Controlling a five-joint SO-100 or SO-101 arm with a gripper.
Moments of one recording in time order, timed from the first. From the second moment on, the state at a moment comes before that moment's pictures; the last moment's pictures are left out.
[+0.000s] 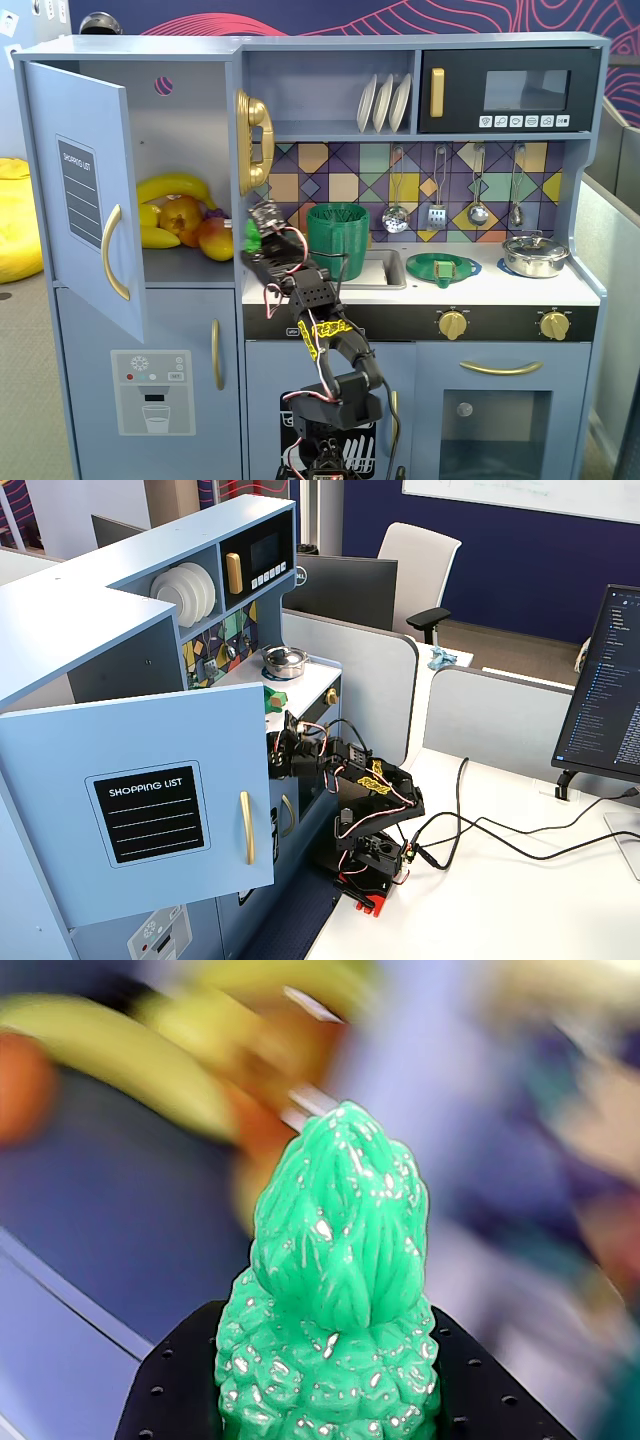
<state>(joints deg) -23.1 155.7 123.4 30.1 -108.5</state>
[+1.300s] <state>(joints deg) 4.5 93.3 72.6 15.6 -95.6</state>
